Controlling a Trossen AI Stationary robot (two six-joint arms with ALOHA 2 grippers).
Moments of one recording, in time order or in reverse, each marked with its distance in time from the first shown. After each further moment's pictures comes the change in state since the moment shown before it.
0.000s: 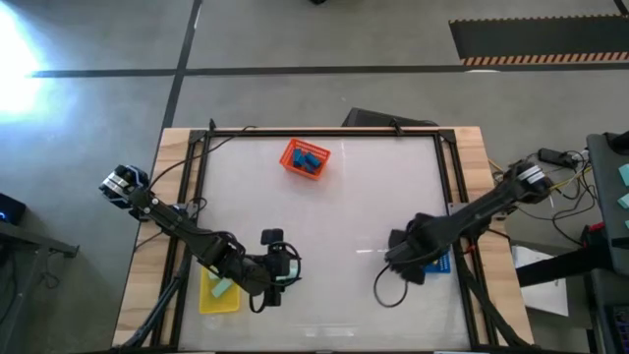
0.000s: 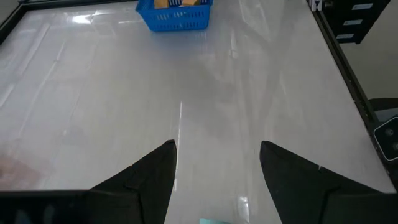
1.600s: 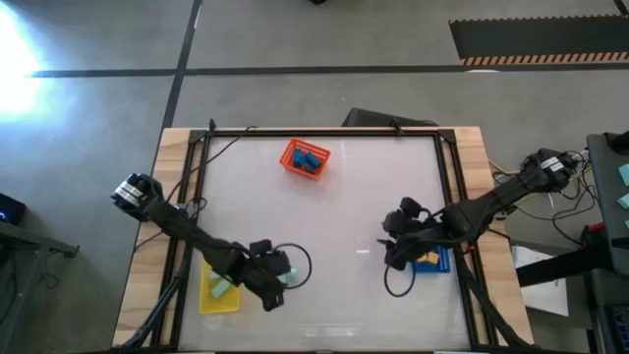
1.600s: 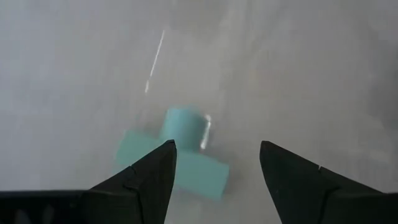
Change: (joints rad) left arm 0.010 0.139 -0.002 -0.221 0.224 -0.440; right arm -0.026 -0.274 -0.173 0.490 0.450 -0.099
